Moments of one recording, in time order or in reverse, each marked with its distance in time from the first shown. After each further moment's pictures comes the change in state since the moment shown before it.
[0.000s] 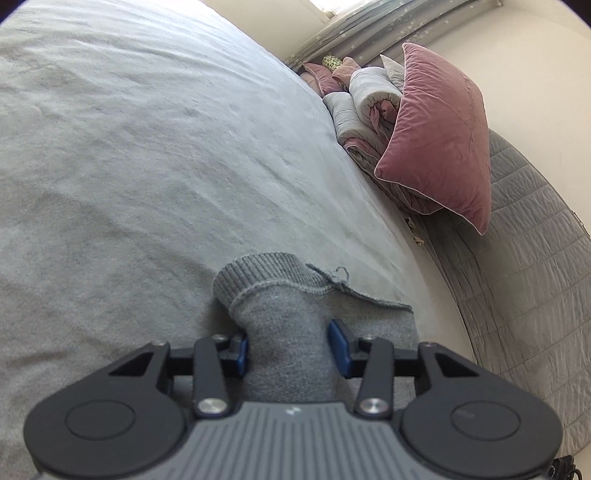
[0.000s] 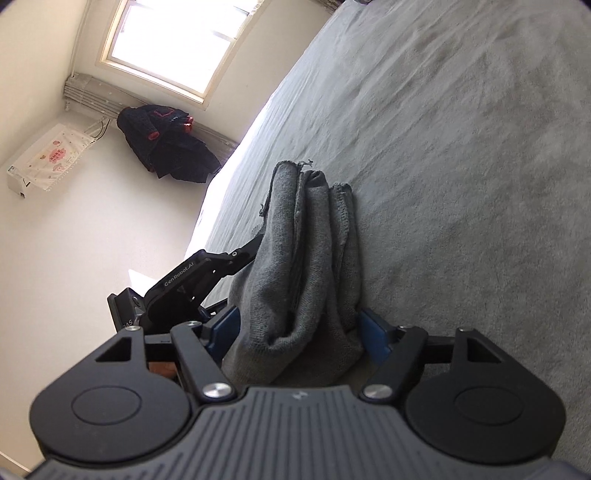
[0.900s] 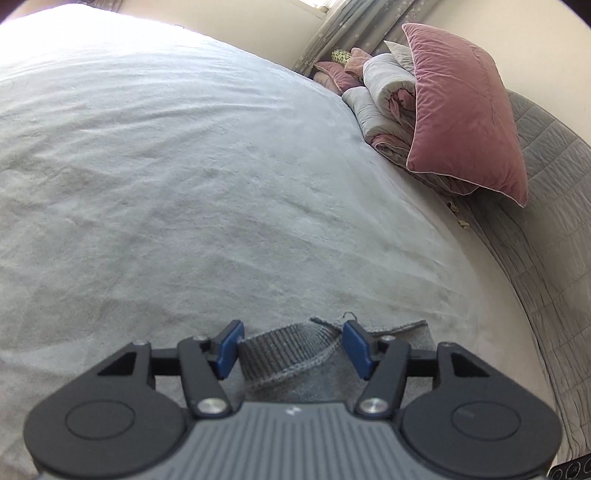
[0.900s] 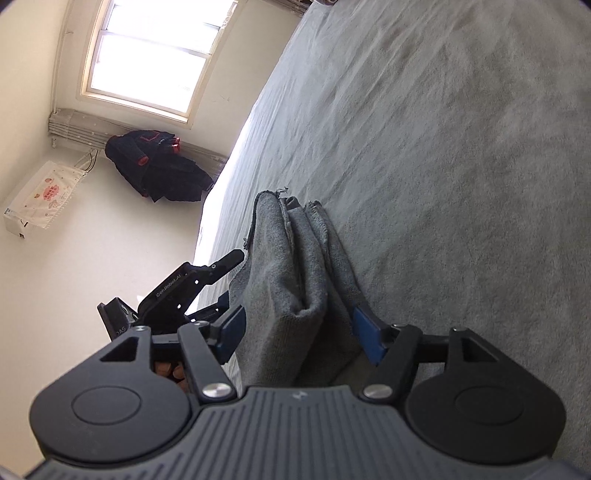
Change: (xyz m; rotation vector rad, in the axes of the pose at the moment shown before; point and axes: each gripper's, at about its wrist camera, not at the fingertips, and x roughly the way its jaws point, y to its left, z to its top) left arm -0.014 -0.033 0.047 0.235 0.025 0.221; right arm -0.023 -0.009 0.002 0.157 0.004 0.019
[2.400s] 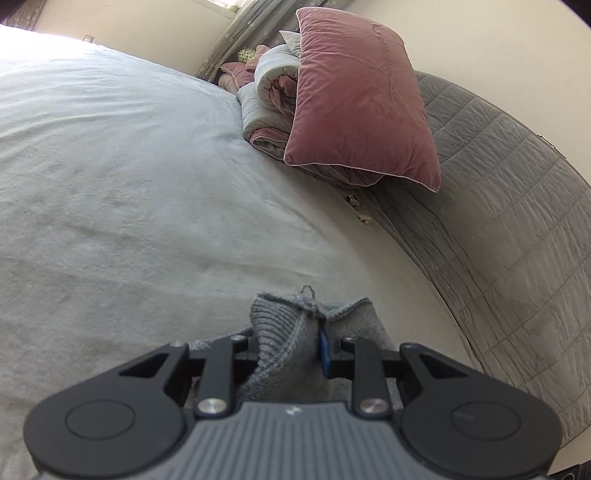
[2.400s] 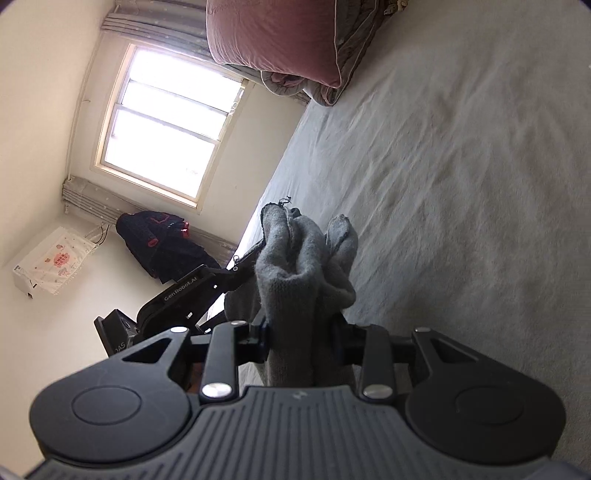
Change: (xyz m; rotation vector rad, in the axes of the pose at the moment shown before) left arm 0.078 -0.167 0.010 0.064 -0.033 -0.256; right arm -0.075 0.001 0.054 -0.015 -0.342 0.020
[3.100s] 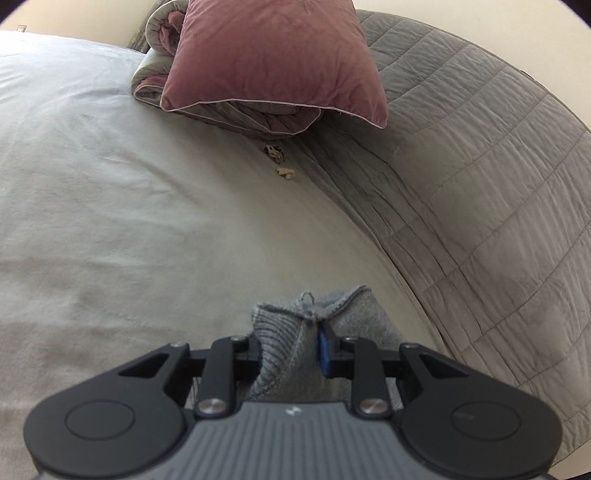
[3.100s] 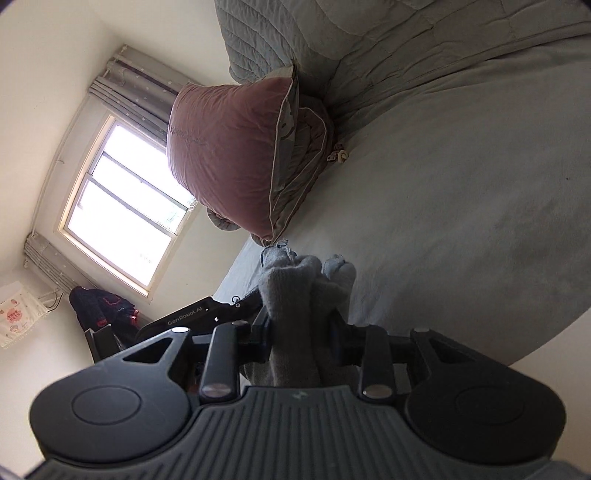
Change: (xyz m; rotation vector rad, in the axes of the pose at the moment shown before) left arm 0.171 -0.141 -0.013 0.079 0.106 -0.105; right arm -0.065 -0.075 0.126 -0.083 -0.306 -0.171
